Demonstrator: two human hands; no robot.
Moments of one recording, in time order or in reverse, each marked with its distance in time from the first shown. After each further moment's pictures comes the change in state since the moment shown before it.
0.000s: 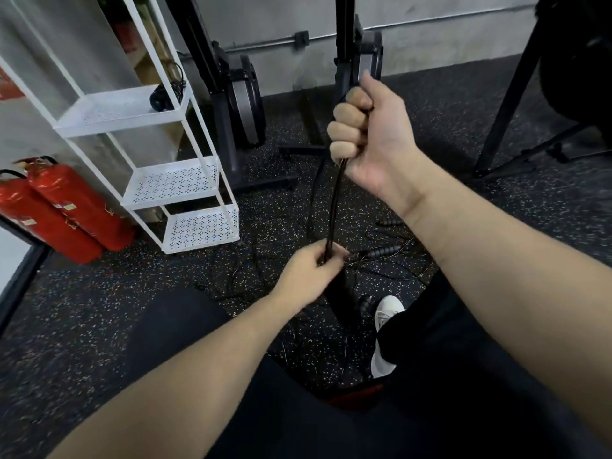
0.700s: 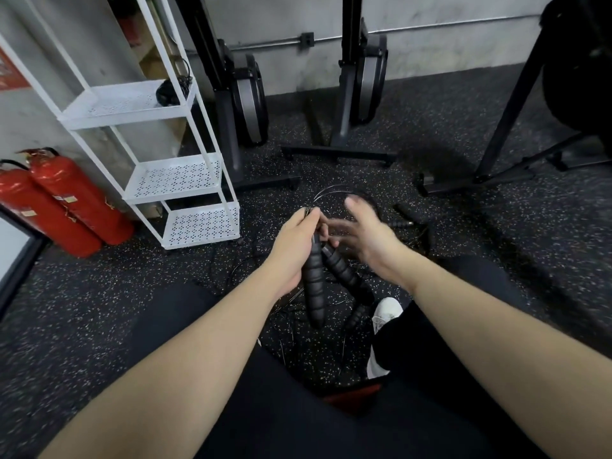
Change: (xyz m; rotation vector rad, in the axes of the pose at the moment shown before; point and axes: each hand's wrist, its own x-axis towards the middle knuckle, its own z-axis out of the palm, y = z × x) left_hand 0.018 0.026 -0.023 -0.644 0.127 -0.189; right_hand -0.029 0.088 -0.111 -0.789 0.179 0.166
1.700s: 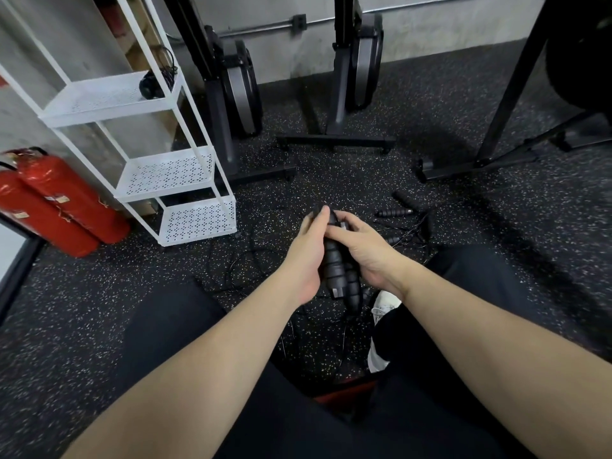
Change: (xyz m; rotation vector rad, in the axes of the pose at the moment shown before) left_hand -0.004 -0.018 0.035 -0.163 0.114 -0.259; right_hand -0.001 0.026 0.005 0.303 -0.083 0.027
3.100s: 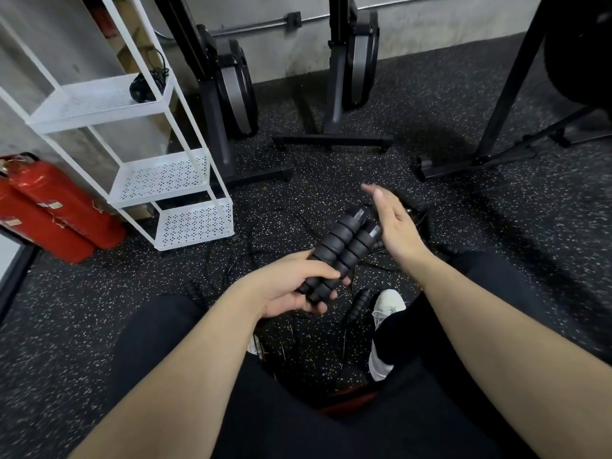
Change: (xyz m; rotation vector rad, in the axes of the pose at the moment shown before) left_hand -0.007 0.019 -0.045 0.379 -0.503 -0.244; right_hand 0.017 -0.023 -0.055 -0.545 0.282 -0.361
